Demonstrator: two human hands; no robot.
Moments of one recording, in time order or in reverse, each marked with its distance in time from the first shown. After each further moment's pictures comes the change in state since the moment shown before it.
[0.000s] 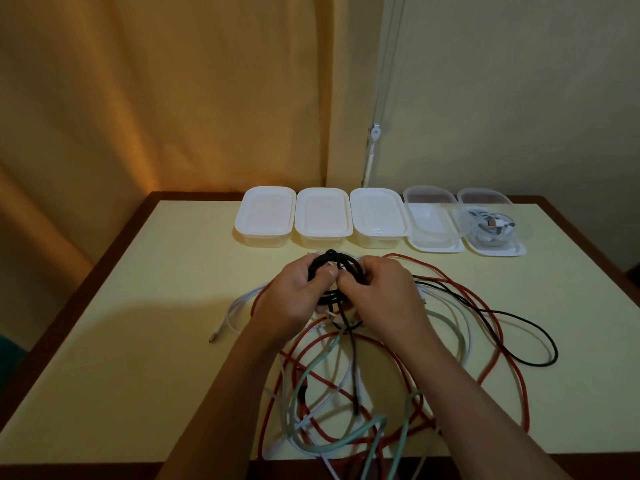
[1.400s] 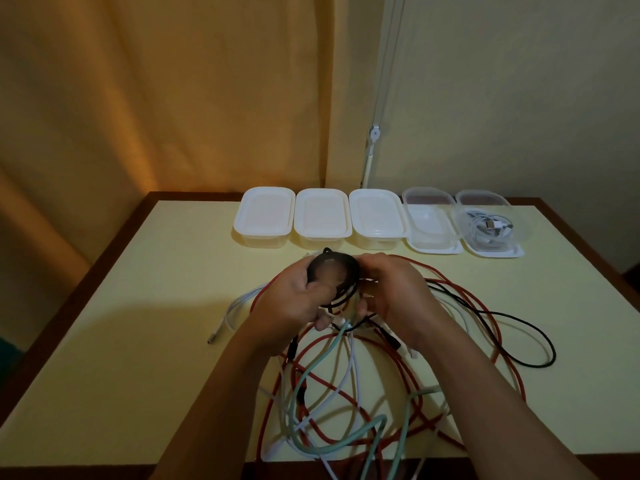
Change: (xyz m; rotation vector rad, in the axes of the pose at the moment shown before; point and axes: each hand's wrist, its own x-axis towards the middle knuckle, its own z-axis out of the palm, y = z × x) left_hand -0.004 0.004 -0.003 -0.199 -0.159 -0.047; right_hand 0.014 0.009 -0.014 0.708 -0.239 0.225
